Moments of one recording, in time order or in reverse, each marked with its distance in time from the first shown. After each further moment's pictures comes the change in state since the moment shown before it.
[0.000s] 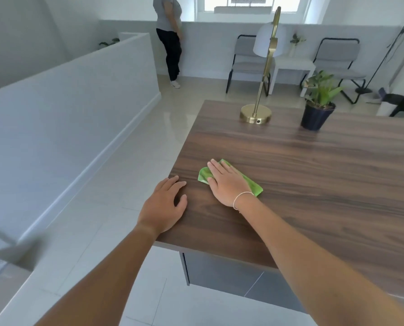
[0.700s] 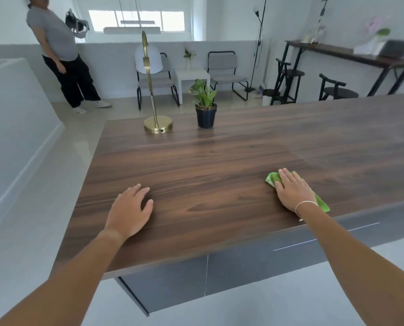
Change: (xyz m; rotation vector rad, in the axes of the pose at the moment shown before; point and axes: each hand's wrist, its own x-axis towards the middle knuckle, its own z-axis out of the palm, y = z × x) left_hand 0.026 0.105 0.030 0.059 -0.151 0.240; right_hand -0.251 0.237 -0.060 -0.015 0.205 0.885
